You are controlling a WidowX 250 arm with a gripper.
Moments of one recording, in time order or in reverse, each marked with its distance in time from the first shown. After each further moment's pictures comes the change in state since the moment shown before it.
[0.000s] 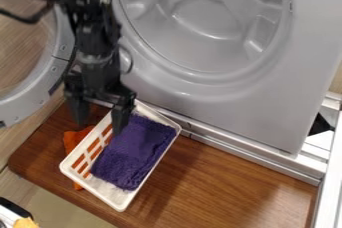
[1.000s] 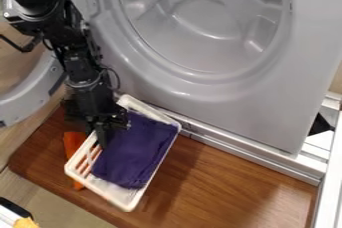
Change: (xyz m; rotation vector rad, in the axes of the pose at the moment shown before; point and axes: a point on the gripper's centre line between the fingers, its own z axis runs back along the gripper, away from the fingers) arm 0.004 0.013 -0.057 -0.174 0.022 0.015
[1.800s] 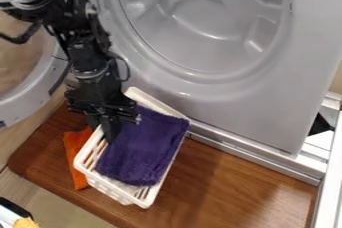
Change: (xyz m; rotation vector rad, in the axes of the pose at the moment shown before) arm -0.011 -0.024 0.029 0.009 -0.067 -0.026
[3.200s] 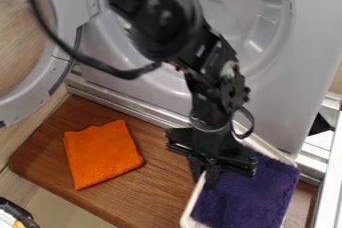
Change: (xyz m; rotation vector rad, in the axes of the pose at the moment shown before) arm -0.024 -0.158 -0.006 0.020 -0.095 -0.101
